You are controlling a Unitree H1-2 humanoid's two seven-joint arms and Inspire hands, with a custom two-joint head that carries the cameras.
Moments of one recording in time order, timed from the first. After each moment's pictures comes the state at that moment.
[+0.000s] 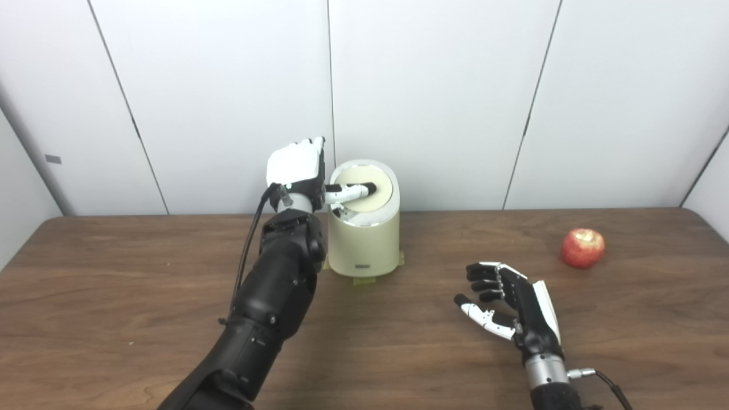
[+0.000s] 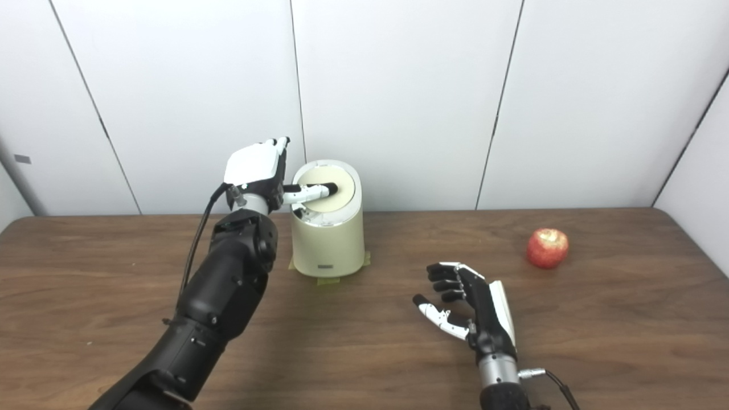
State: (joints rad) left arm -0.83 0.04 -0.24 0.50 1.15 0.47 -0.12; right arm -0.12 -0.07 0.03 0.05 -0.33 0.03 -0.16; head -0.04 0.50
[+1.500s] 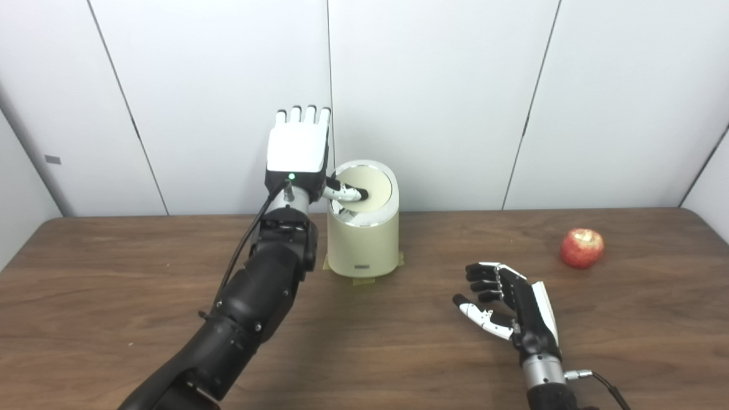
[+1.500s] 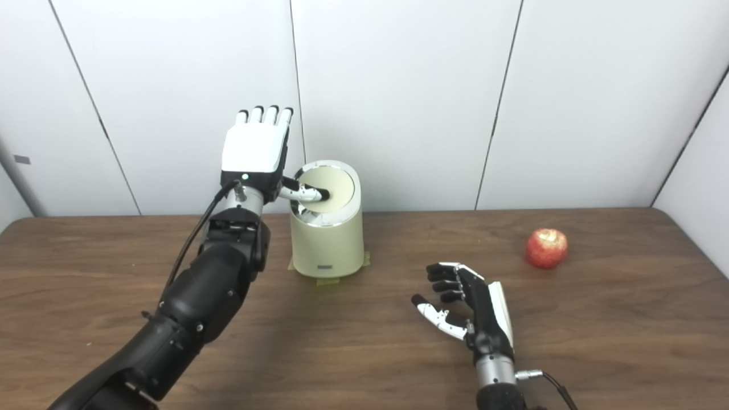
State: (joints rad) left arm -0.83 0.16 -0.45 0.44 1.28 0.46 -0.01; right arm -0.12 -0.06 0.03 0.05 -0.33 0.04 -0.18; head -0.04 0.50
